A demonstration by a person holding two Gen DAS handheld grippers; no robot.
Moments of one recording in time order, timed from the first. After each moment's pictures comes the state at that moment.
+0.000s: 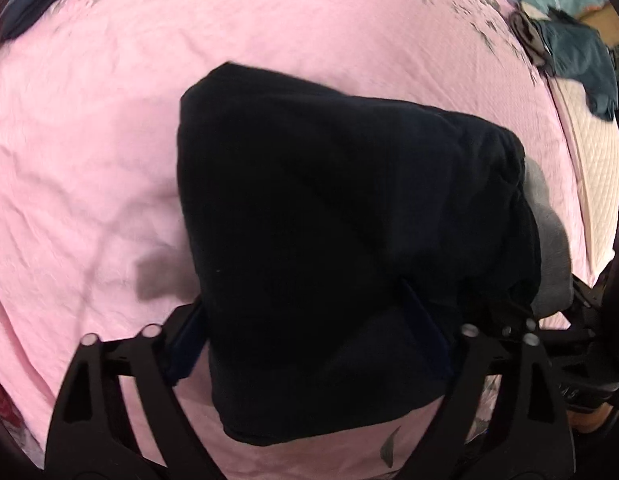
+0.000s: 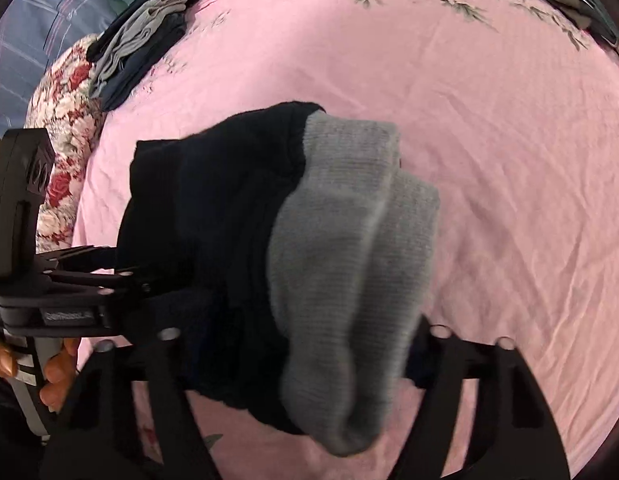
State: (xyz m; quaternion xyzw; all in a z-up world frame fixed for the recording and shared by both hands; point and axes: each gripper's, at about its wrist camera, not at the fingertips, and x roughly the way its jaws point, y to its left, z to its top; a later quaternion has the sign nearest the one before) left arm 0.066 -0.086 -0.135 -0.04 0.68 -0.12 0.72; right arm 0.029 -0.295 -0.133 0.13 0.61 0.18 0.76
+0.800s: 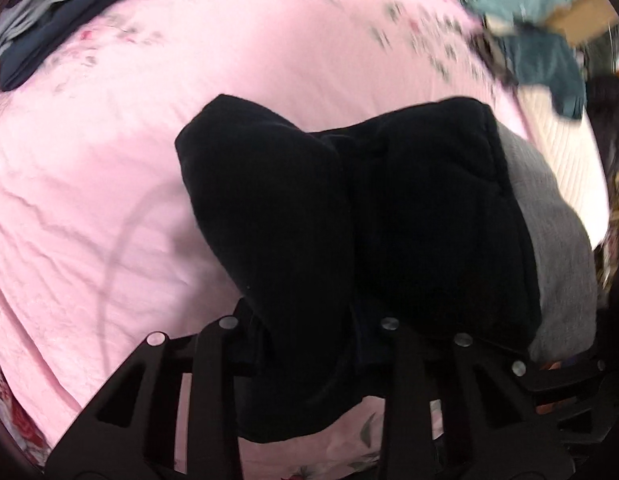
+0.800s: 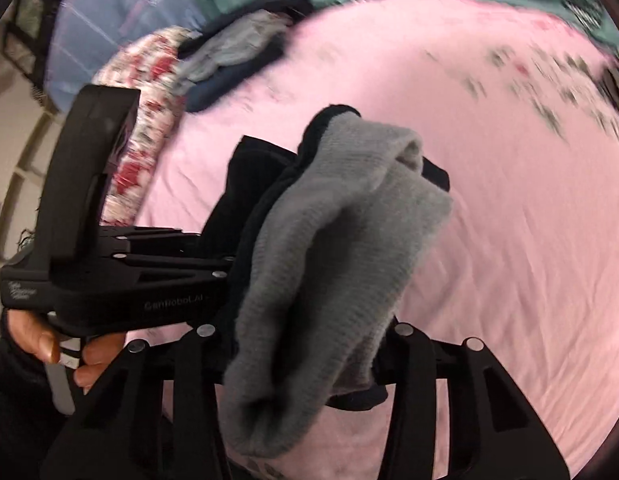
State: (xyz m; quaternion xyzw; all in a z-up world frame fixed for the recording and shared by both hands) left arm 0.096 -0.094 -0.072 -0.07 0.64 -0.15 0.75; right arm 0.042 -0.244 -0.043 0.10 0.55 0.29 0.78
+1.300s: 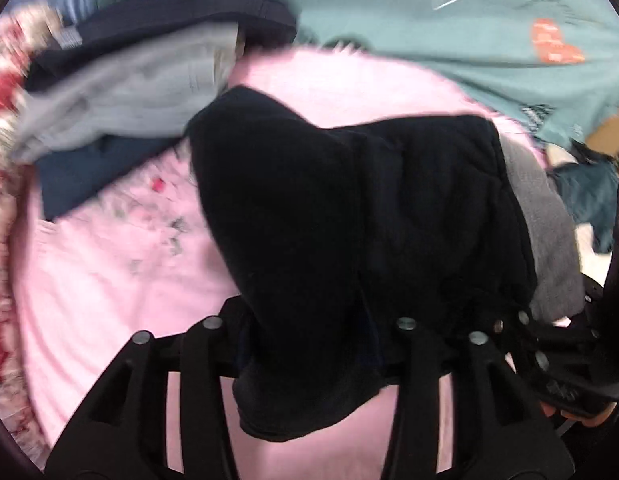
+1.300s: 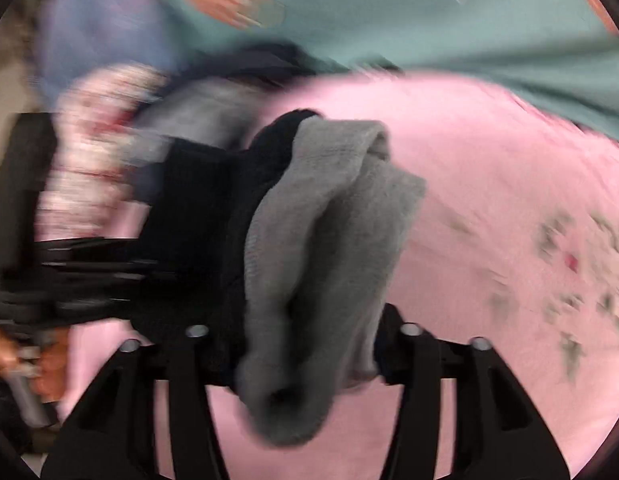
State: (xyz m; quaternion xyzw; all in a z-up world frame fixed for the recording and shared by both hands) left arm 0.275 -0.021 -0.065 -0.10 0.57 -0.07 0.81; right arm 0.238 -0.201 -0.075 0.02 0.52 0.24 0.82
